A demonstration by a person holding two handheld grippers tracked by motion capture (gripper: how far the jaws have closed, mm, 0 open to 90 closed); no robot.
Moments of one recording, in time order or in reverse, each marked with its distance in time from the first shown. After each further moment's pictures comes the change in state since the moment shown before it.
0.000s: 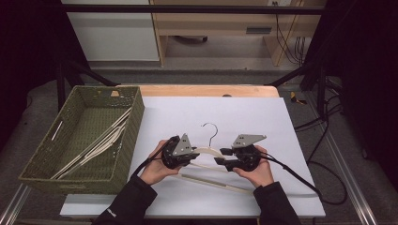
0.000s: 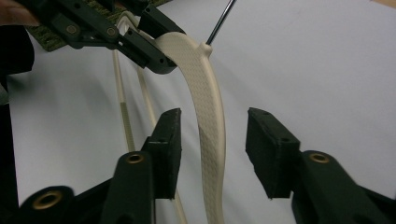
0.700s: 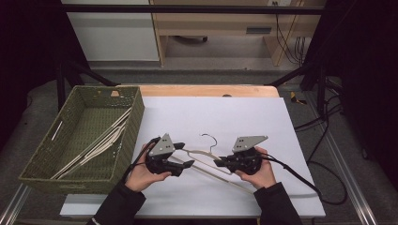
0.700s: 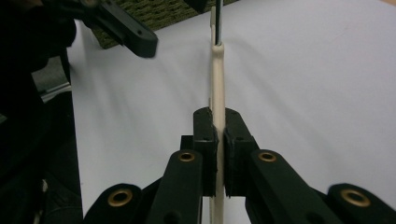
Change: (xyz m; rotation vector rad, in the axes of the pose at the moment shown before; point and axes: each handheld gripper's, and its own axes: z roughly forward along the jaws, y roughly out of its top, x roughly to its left) left arm -0.002 -0.014 -0.049 -0.175 -0.032 -0.202; right arm 0.013 0.008 -0.018 -0.006 0.131 -0.068
